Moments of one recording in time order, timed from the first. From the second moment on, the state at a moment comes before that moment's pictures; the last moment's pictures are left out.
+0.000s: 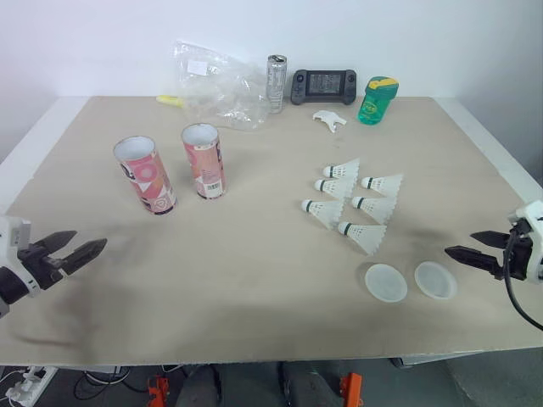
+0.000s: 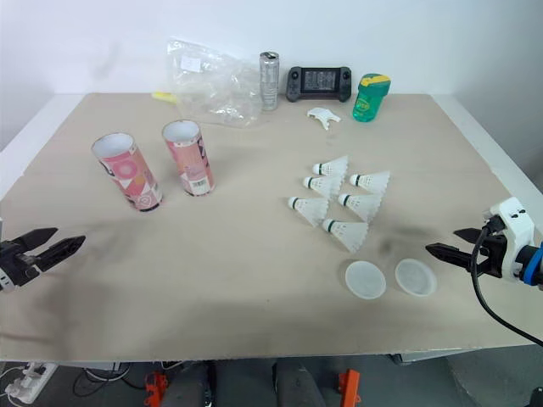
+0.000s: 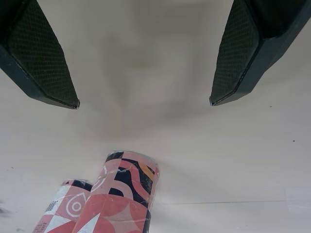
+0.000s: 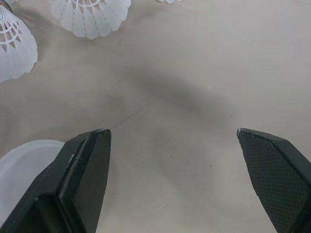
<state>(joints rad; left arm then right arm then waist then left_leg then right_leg) 0.02 0.81 0.59 0.08 -0.64 0.53 -0.88 -0.31 -1.07 -0.29 0.57 0.33 0.37 1.15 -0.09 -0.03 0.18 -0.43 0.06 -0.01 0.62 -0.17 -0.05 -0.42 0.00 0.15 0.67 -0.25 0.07</state>
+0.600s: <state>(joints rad) 0.00 0.80 0.57 0.13 -0.60 0.44 -0.93 -0.27 -1.07 -0.31 0.46 0.36 0.43 1.13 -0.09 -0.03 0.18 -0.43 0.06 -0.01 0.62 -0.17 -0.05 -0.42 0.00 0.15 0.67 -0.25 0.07</state>
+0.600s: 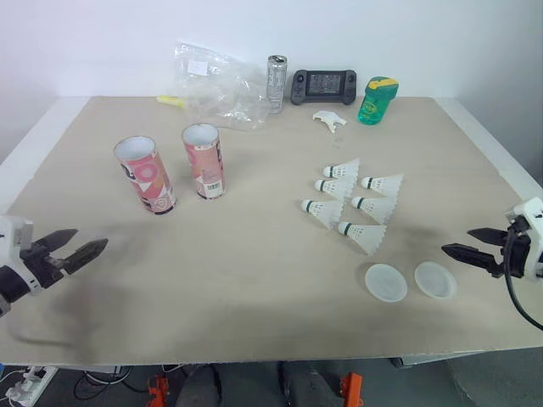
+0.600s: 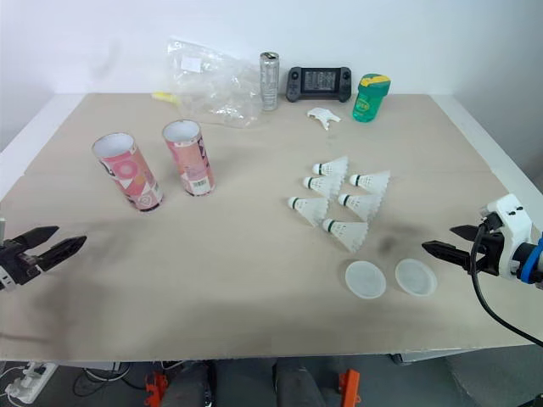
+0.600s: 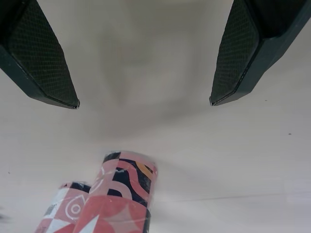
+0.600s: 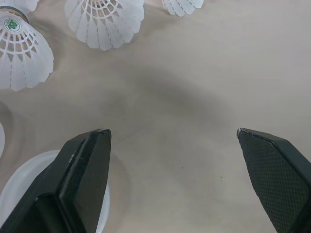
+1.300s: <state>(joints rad) -0.10 0.72 0.53 0.29 -0.51 0.13 -0.98 -0.34 -1.02 -0.33 0.21 0.47 0.51 1.10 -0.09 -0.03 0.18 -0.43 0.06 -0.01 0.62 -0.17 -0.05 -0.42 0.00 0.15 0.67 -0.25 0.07</state>
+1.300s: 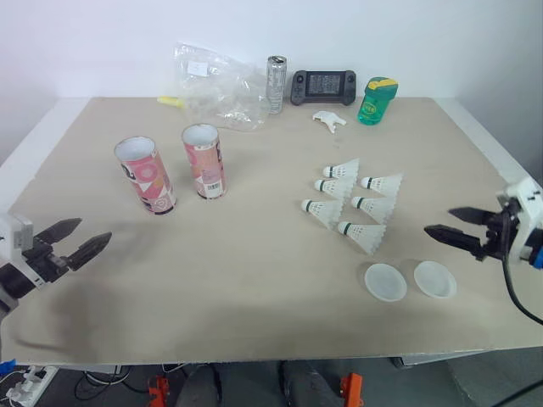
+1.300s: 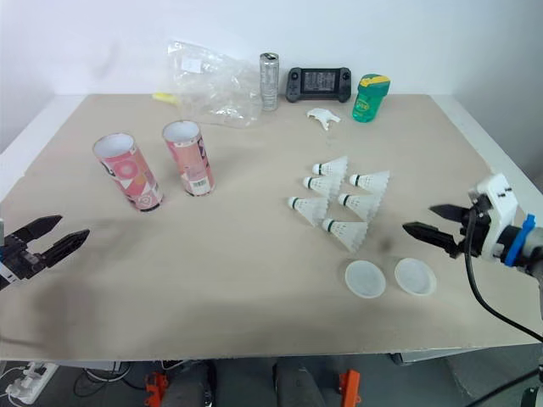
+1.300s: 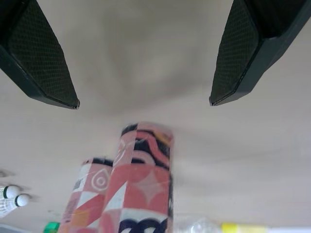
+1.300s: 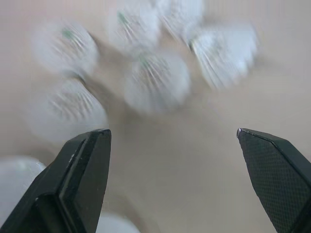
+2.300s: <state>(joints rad) -0.89 0.57 0.20 1.22 -0.17 -0.33 -0.96 -0.33 -0.71 -0.11 -0.56 0.73 0.77 0.80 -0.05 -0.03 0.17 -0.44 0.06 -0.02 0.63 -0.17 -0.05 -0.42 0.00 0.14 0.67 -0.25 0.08</state>
